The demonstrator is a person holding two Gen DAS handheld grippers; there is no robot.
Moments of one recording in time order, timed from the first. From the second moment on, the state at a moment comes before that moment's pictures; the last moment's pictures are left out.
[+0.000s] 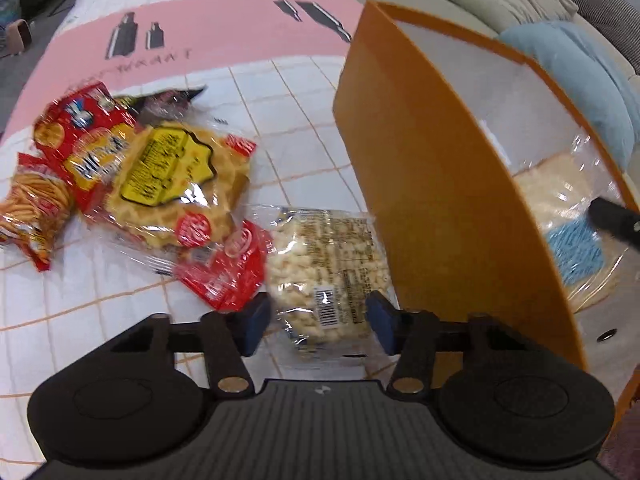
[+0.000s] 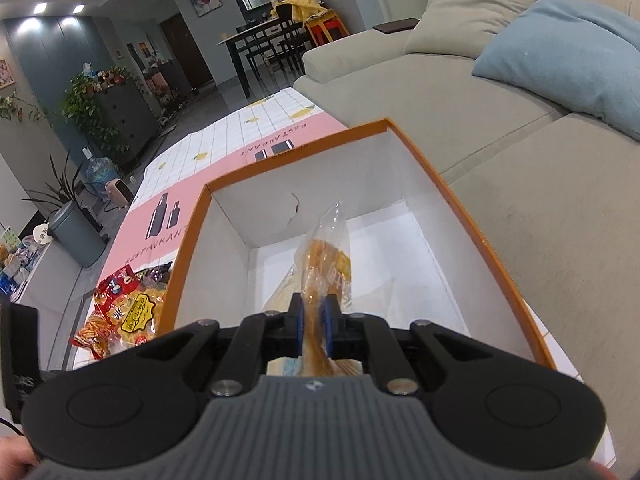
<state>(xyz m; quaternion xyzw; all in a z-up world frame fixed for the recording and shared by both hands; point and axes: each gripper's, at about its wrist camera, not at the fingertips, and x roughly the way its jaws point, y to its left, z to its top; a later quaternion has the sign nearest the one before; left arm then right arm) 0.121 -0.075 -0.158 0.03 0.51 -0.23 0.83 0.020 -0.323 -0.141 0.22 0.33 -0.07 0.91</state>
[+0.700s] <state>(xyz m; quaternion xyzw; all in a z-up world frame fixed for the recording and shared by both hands) 0.096 -0.083 -0.093 0.06 0.46 -0.24 0.85 0.017 -0.317 -0.134 0.21 0.32 -0.06 0.92</state>
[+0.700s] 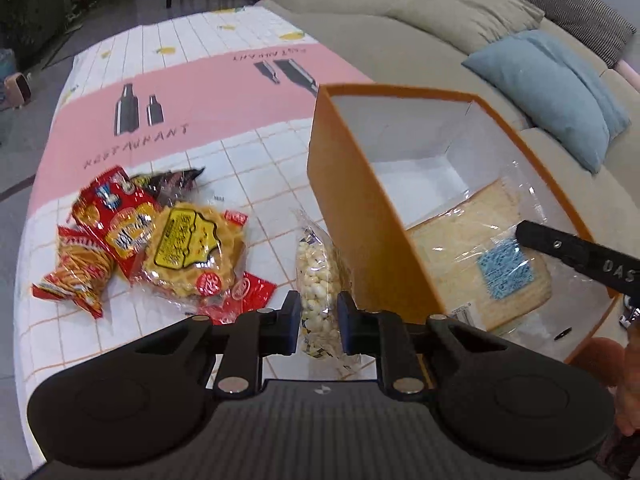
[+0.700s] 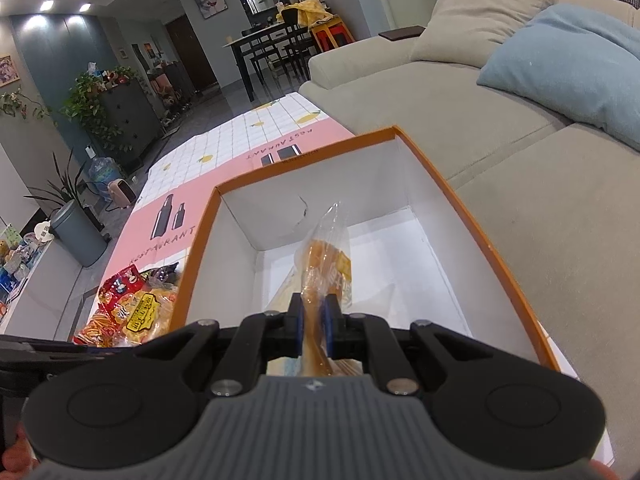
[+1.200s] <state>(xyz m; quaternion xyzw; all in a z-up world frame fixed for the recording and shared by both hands) 0.095 -0.095 0.006 0.05 0.36 -0.28 0.89 0.044 -0.327 -0.147 0.29 0.35 -0.04 0.89</state>
